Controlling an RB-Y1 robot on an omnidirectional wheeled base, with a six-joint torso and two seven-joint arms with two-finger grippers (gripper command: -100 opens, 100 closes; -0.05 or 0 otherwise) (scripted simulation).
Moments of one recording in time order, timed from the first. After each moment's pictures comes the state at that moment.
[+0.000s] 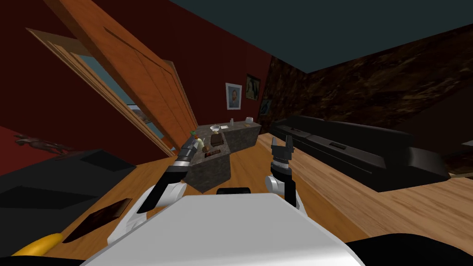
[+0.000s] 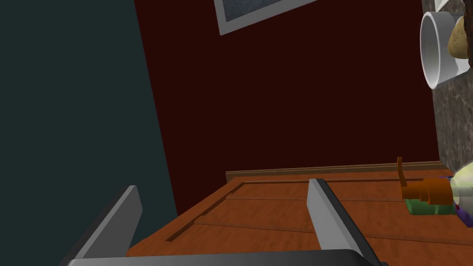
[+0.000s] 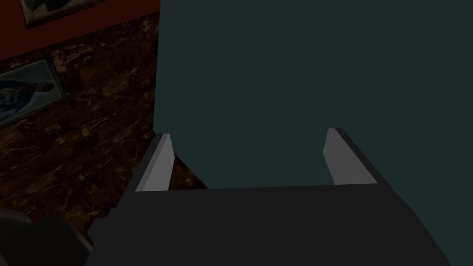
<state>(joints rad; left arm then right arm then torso) 0.53 0.27 0.05 -2.34 0.06 -0.15 -0.04 0.47 0.02 -0.01 -2.25 -0.10 -0.61 -0.02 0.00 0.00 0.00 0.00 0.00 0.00</state>
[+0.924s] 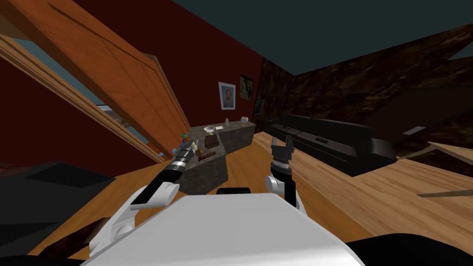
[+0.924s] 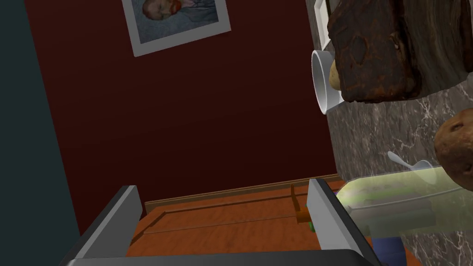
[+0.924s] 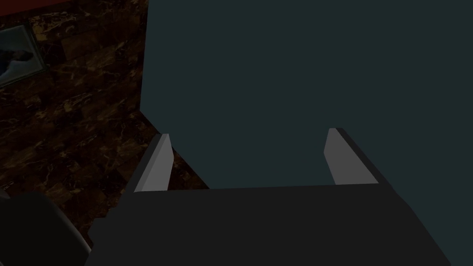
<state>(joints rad) 0.54 0.36 0.14 -2.31 0.16 0.13 0.05 0.47 0.02 -0.01 -2.25 -0.10 -0.61 -0.02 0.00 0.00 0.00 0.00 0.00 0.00</state>
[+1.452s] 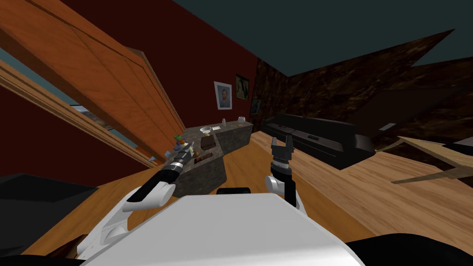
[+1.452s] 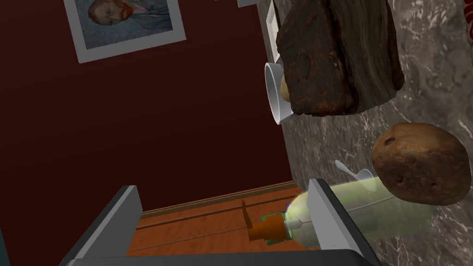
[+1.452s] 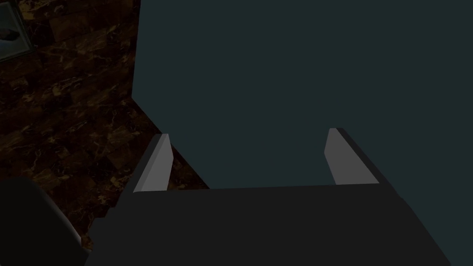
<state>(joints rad) 0.55 0.39 0.18 -2.30 0.22 0.29 0.10 0.47 0.02 -0.01 -2.25 -0.10 -0.61 -0.02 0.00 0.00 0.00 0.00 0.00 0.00</state>
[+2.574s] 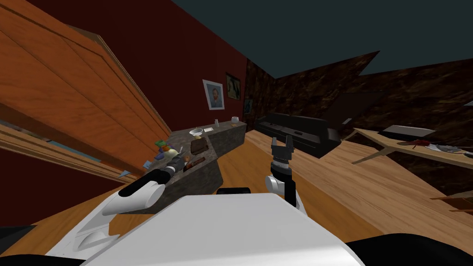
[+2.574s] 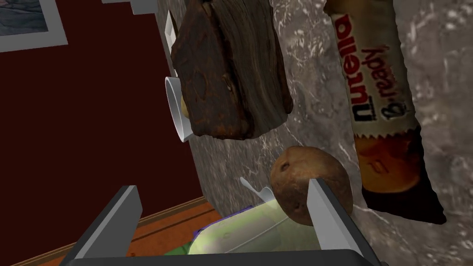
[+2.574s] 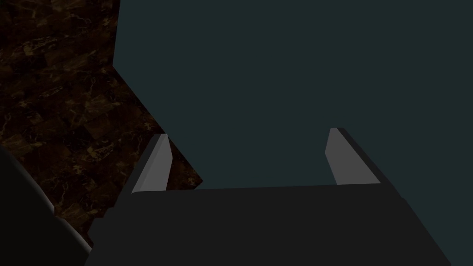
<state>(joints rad) 0.56 0.48 0.30 -2.25 0.37 0.64 0.21 0.47 0.02 -0.01 -2.25 -0.10 -0.61 -0.02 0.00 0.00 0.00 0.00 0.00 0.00</state>
